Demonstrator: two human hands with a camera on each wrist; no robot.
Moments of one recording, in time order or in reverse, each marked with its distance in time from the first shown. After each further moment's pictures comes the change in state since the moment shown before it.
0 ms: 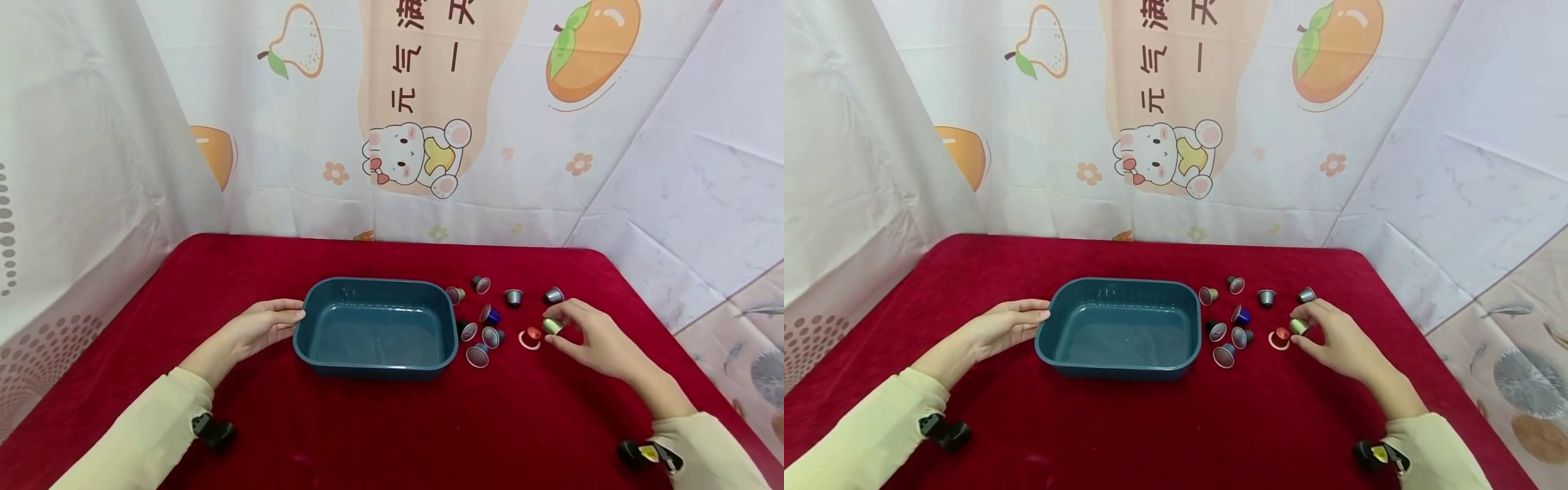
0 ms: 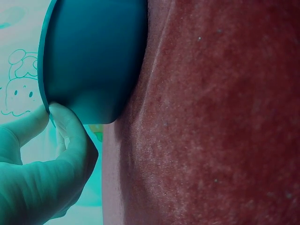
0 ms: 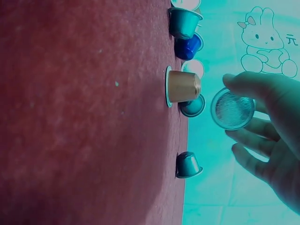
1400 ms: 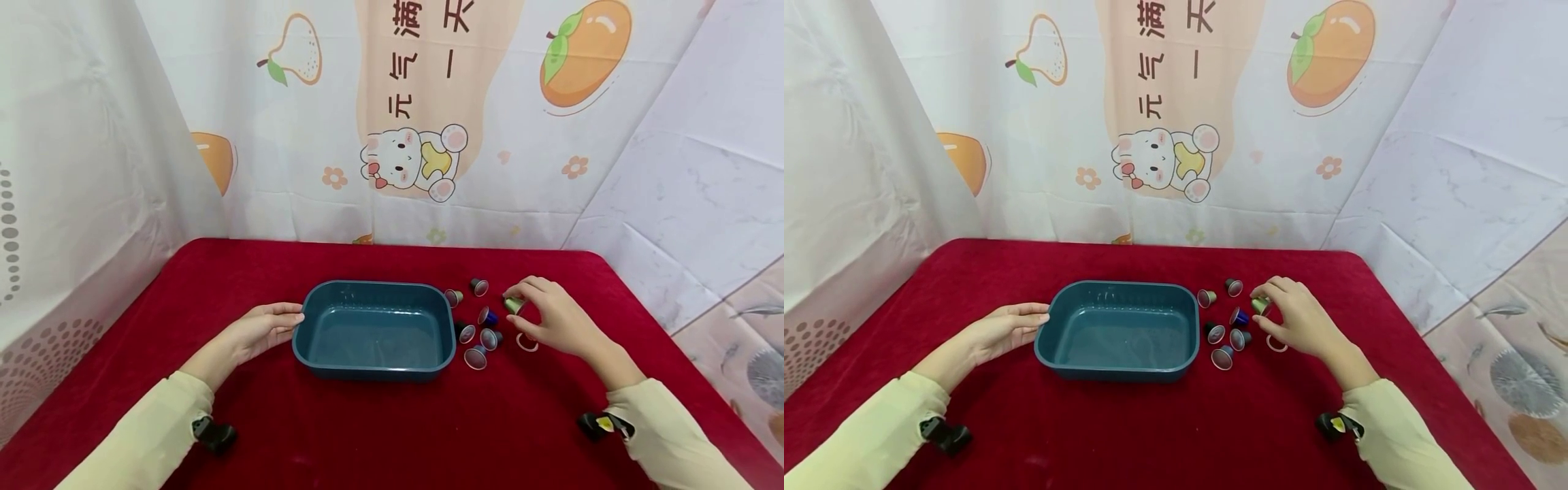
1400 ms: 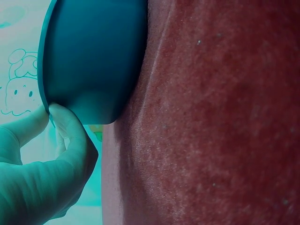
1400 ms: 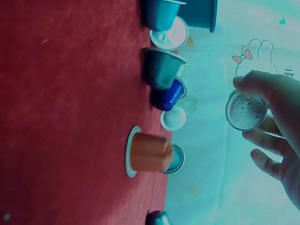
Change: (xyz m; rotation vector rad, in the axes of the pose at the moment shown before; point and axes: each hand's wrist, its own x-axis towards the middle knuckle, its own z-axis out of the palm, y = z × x) left_hand -0.001 -0.001 0.001 0.012 0.008 -0.014; right_hand 0.054 -0.021 0.012 -0.073 -0.004 -0.106
